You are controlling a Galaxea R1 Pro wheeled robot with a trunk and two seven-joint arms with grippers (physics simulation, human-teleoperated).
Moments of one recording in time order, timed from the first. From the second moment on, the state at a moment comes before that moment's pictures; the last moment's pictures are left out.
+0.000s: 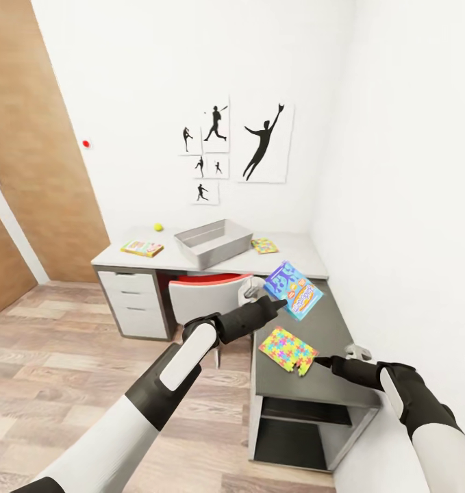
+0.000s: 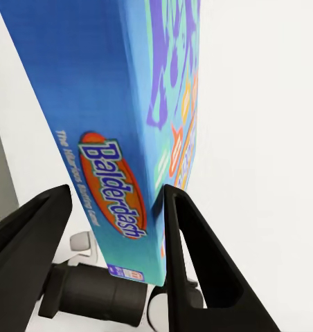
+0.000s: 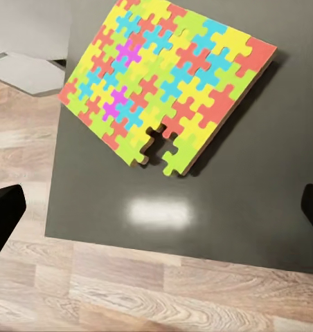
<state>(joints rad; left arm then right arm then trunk) -0.75 -0.14 -0.59 -1.16 1.25 0.48 -0.05 -0.66 -0.20 -0.29 -0.67 -0.05 0.64 0.59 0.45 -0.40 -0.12</state>
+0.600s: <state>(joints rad) -0.75 -0.14 -0.59 -1.16 1.25 0.47 -0.05 -0.64 -0.20 -0.29 -0.71 -0.05 0.64 0.59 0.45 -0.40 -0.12</state>
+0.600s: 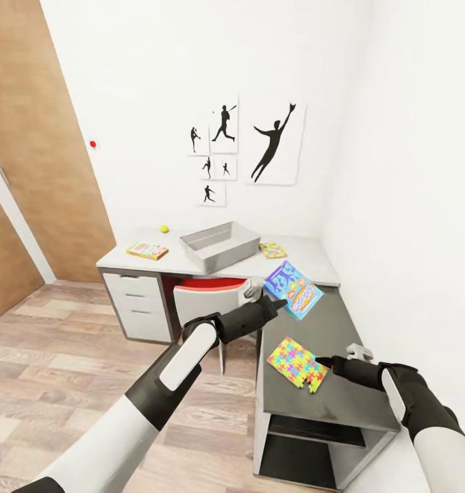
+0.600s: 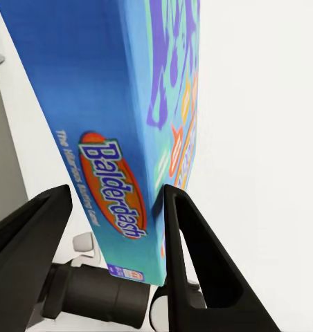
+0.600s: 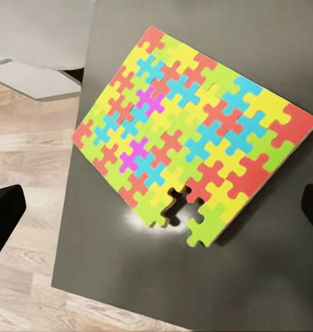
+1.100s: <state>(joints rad) -0.75 -0.14 -0.59 -1.16 1.25 0.47 -0.05 -0.64 -0.20 -0.29 -0.72 -0.05 0.64 0.59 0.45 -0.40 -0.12</state>
